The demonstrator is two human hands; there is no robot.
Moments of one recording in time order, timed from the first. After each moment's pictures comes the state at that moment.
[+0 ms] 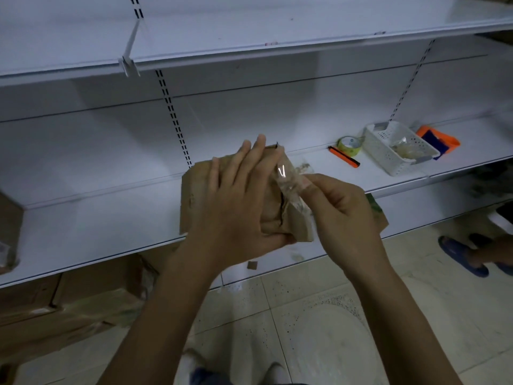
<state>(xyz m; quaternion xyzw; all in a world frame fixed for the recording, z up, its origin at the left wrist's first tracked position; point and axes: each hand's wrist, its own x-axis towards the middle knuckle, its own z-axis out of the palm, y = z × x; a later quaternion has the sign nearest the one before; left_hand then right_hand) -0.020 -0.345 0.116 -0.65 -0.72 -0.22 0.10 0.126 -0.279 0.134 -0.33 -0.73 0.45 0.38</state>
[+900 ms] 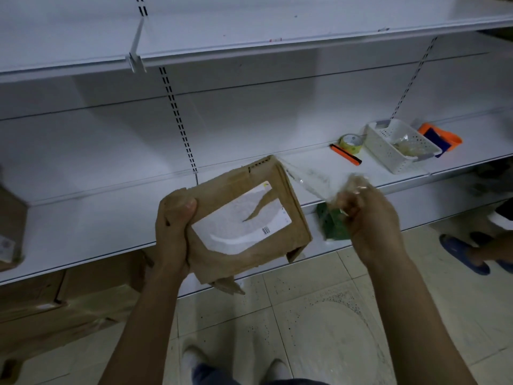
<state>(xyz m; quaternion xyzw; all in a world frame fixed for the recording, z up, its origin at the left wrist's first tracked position) -0.075 -0.389 0.041 -0.23 -0.60 -0.73 -0.23 0.150 -0.232 0.086 -0.43 -0.39 0.70 0.42</state>
